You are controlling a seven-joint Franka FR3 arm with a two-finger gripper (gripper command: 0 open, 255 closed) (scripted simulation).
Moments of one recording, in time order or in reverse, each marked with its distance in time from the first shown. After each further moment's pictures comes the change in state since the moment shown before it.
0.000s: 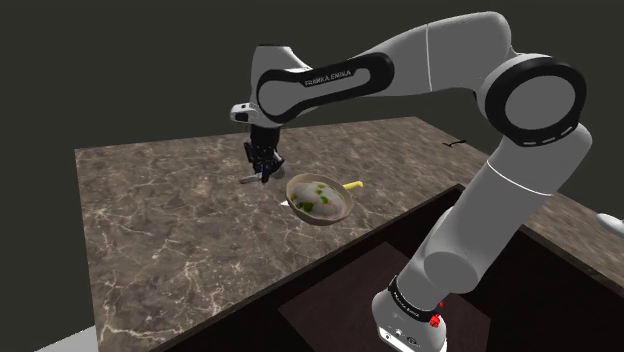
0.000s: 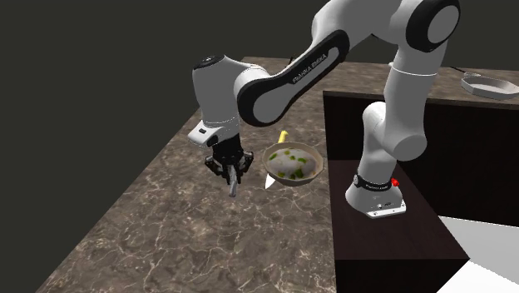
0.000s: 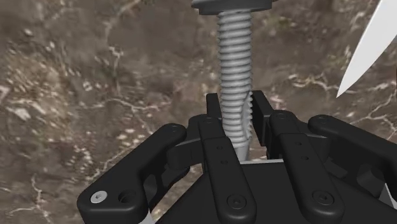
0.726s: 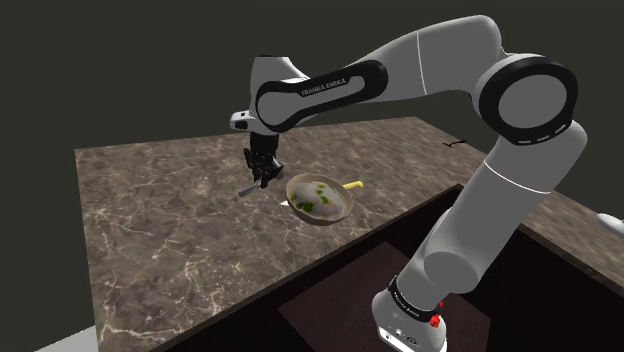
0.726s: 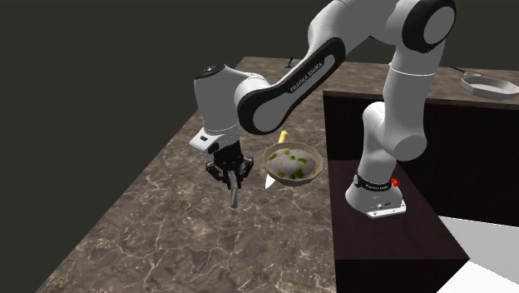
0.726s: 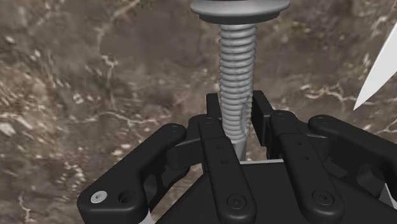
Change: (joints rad) arm 0.000 0.024 0.000 -0.029 -0.005 0.052 0.000
